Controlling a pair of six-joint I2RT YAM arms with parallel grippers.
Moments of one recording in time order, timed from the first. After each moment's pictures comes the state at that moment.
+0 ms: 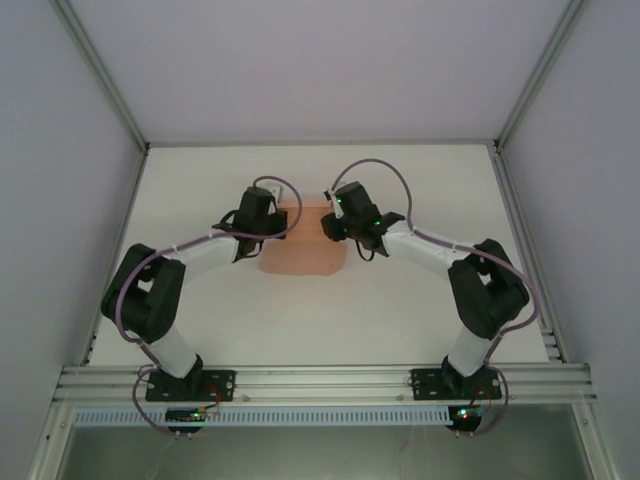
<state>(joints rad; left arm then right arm) -0.50 1.66 0.94 0.04 -0.07 -0.28 0.65 1.73 1.16 -0.17 0.12 0.21</state>
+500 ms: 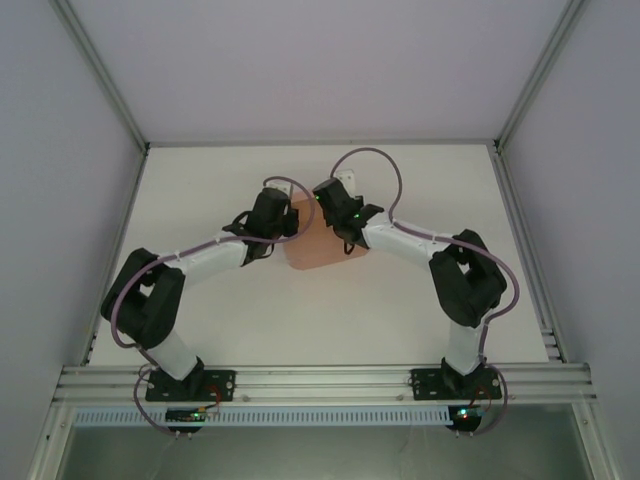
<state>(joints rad) -0.60 1.63 0.98 0.01 -0.21 -0.35 0.70 1.84 1.31 -0.26 0.55 0.38</state>
